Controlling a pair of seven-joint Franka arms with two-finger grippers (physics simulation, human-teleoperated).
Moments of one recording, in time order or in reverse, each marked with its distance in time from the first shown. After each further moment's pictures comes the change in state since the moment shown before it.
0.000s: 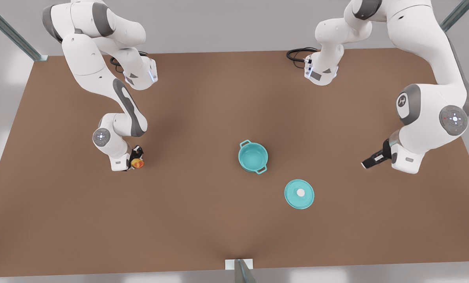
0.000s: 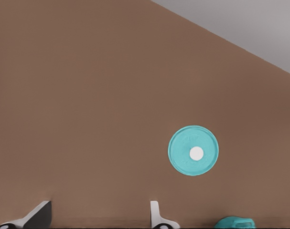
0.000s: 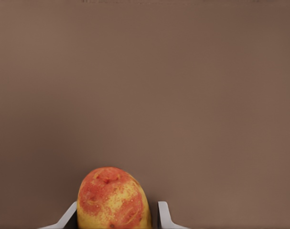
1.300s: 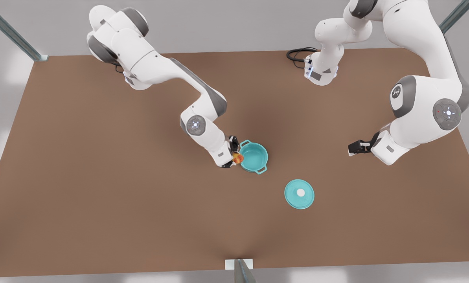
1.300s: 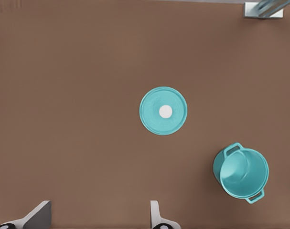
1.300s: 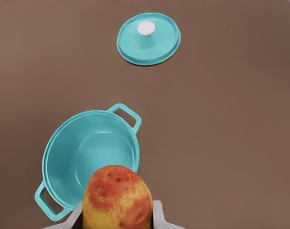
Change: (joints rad) left arm -0.033 -0.004 -0.027 0.063 -0.034 -0.087 0.394; right arm 0.331 0.256 0.371 0.832 0.007 -0.309 0.383
